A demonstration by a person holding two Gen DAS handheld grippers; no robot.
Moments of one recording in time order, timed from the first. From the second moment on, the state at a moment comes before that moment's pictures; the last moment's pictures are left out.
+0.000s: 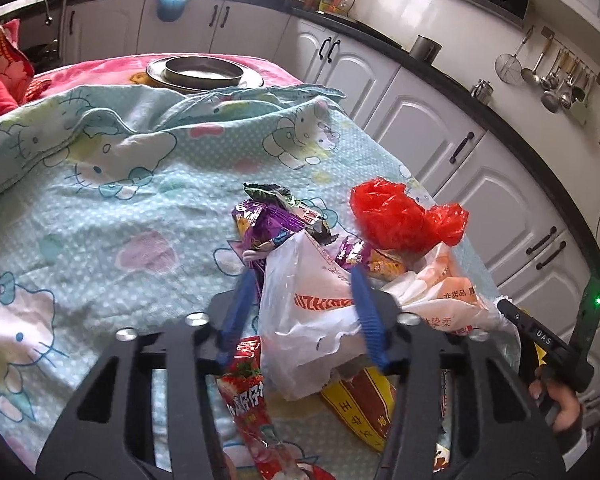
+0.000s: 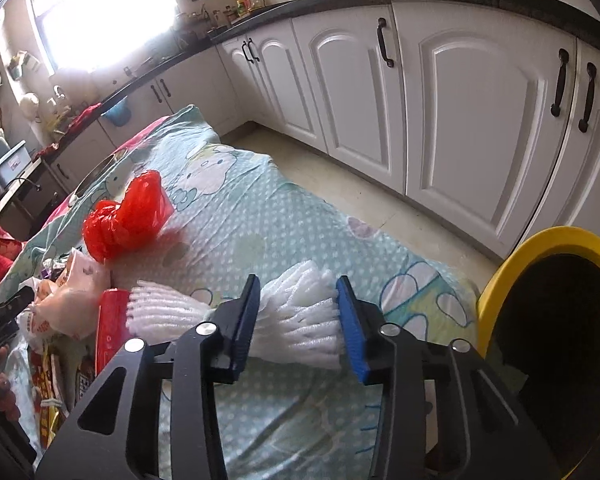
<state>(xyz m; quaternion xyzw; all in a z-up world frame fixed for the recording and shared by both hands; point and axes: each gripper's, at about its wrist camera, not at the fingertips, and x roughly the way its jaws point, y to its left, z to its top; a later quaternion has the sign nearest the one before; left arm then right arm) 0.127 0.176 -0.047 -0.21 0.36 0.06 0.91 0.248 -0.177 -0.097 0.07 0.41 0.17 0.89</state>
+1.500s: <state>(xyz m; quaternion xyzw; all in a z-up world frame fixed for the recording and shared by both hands) 0.108 0.090 0.041 -0.13 0.27 0.01 0.95 0.159 -0.243 -0.001 0.09 0.26 0.18 0.94</state>
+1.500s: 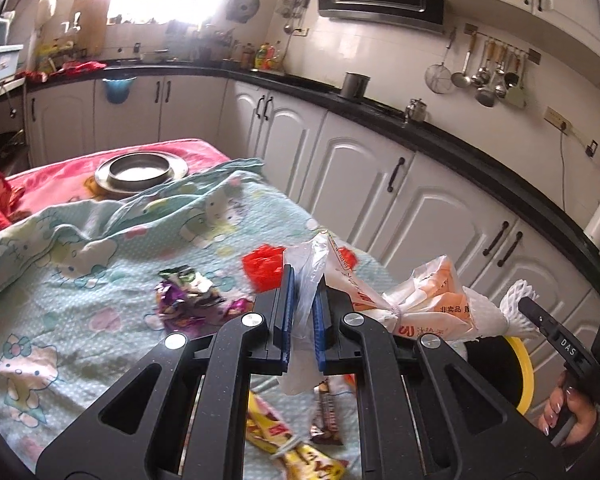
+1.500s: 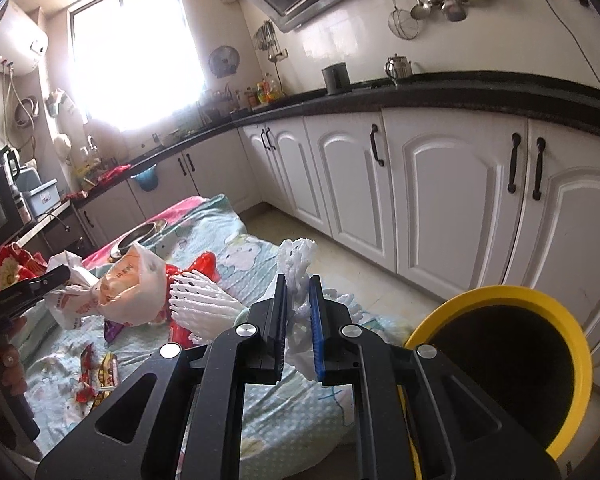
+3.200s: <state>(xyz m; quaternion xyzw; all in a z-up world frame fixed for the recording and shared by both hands) 0.149 -0.114 0.016 -0.02 0.31 -0.14 0.94 0.109 -0.404 -0.016 0.08 0.23 0.00 0.97</state>
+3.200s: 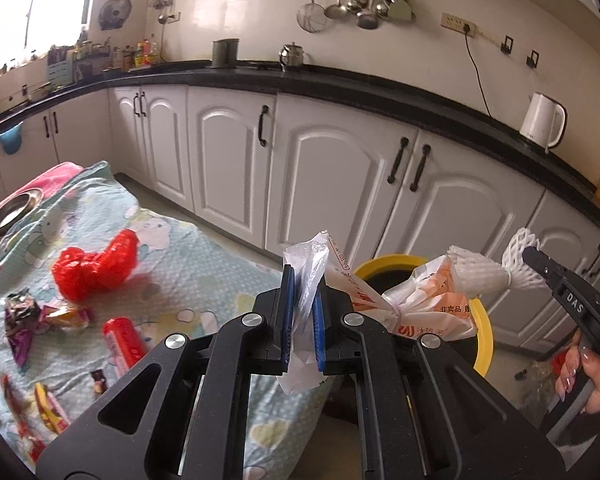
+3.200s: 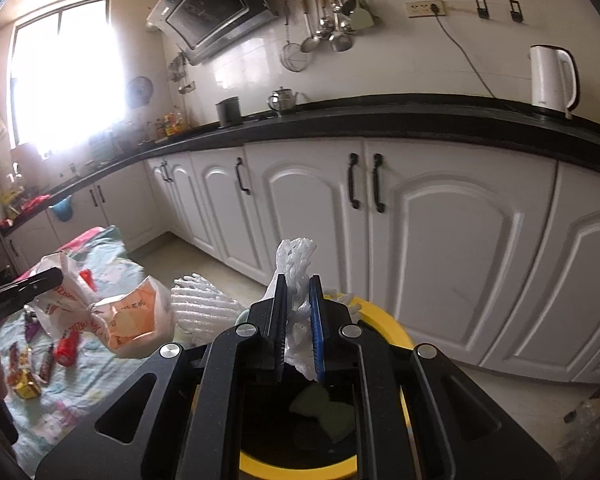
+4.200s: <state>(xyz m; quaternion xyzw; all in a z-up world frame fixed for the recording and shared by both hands) 0.168 -0.220 -0.066 0.08 0.38 -0.20 0.90 0.136 -0.442 -0.071 0.10 0.27 -0.07 0.96</state>
